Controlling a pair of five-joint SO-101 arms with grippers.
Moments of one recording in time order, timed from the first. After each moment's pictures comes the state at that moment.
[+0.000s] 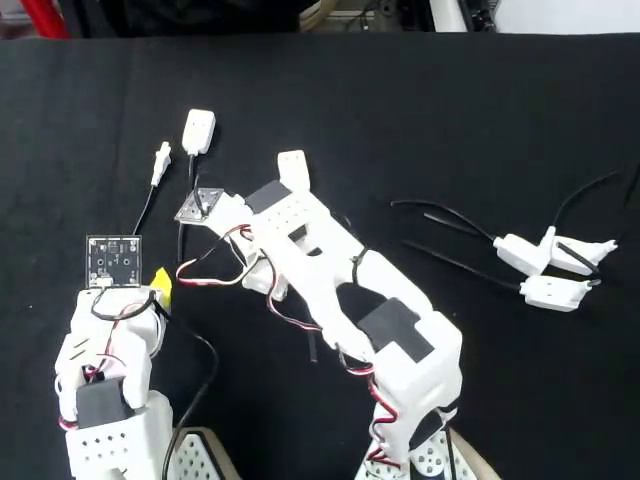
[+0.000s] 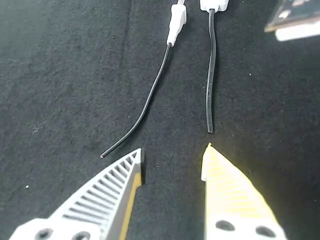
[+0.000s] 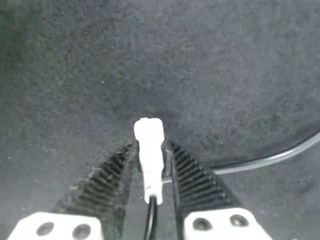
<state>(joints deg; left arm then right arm) -17.7 -104.0 90.9 58.2 -13.2 -37.3 19.9 7.0 75.6 29.7</state>
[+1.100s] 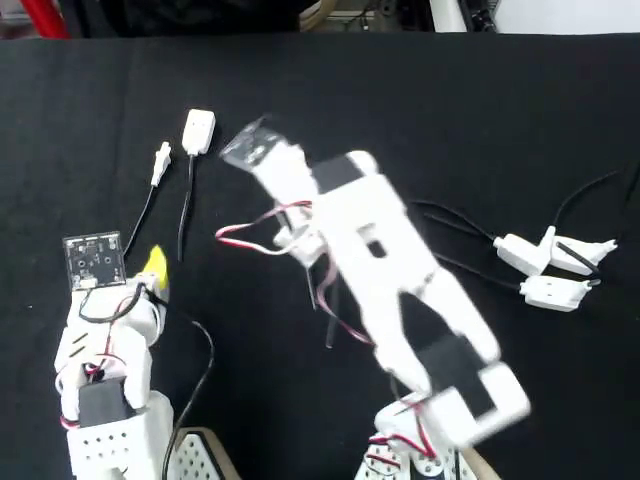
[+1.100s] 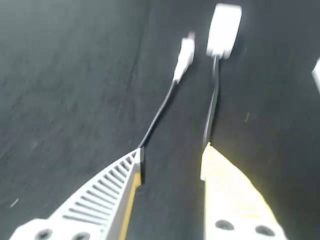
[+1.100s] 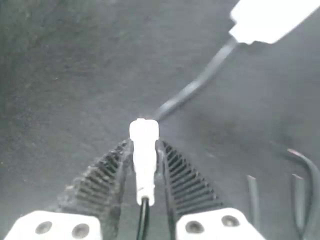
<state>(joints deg) -15.1 -104.0 92.6 47.8 -3.6 -24.9 -4.1 11.9 77.5 24.1</state>
